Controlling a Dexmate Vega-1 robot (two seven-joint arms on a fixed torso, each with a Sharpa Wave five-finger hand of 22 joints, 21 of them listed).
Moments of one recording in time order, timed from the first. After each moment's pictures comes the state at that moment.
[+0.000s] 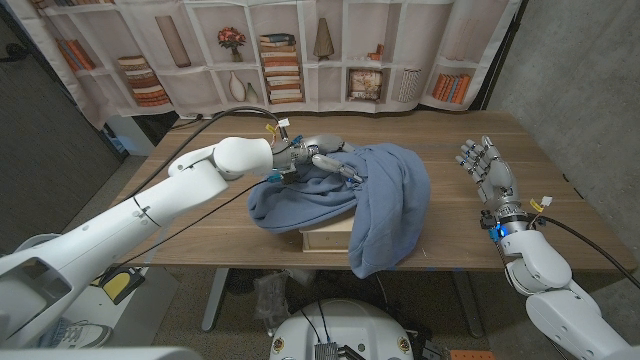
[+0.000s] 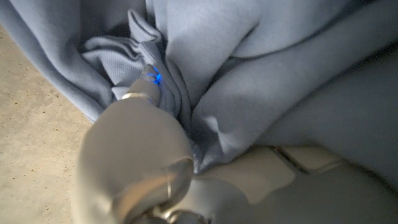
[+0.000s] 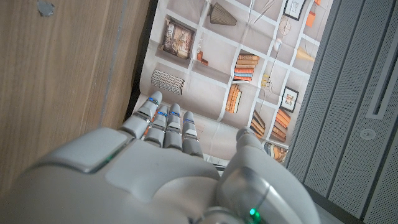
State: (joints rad) left arm 0.66 0.88 0.64 -2.07 -0.16 0.20 -0.39; left_hand 0.93 -0.05 0.36 0.02 0.17 0.66 -0.03 0.30 0.31 0.61 -0.08 0.18 0.54 0.72 -0.05 0.20 0.42 0.49 0.04 0.86 0.17; right arm -1.50 -0.62 -0.02 -1.89 0.60 0.41 -0.17; right_hand 0.19 0.07 0.26 -0.06 0.18 0.23 0.09 0.19 0.19 0.26 0.12 0.21 0.18 0.18 0.06 0.20 0.19 0.27 -0.01 0.23 0.19
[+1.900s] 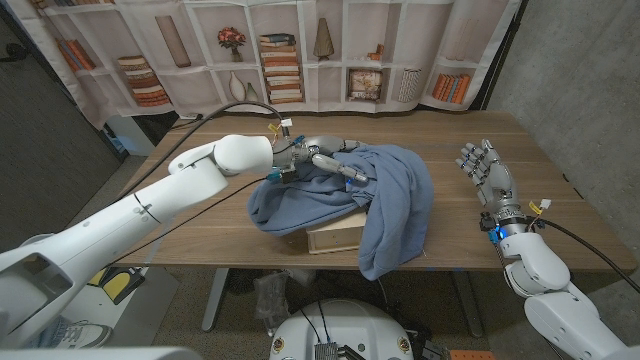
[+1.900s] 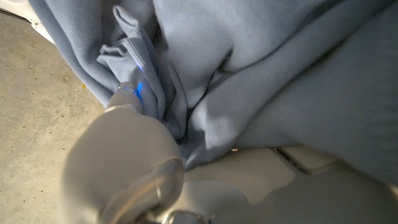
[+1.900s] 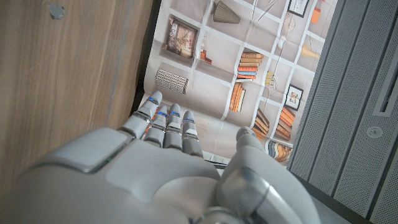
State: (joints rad) left arm 0.63 0.88 0.65 -2.06 -0.09 0.15 -0.44; left_hand 0.78 -0.14 0.18 0.05 0.28 0.00 -0.11 0.17 0.23 0.01 -0.05 0.18 0.32 0.07 0.06 0.18 0.24 0.03 0.21 0.50 0.18; right arm -1.49 -0.61 -0.02 -1.87 0.61 0.41 -0.17; right_hand 0.19 0.07 0.26 -0.06 0.18 0.24 0.09 0.19 0.19 0.26 0.12 0.21 0.18 0.18 0.06 0.20 0.19 0.27 -0.01 0.23 0.19
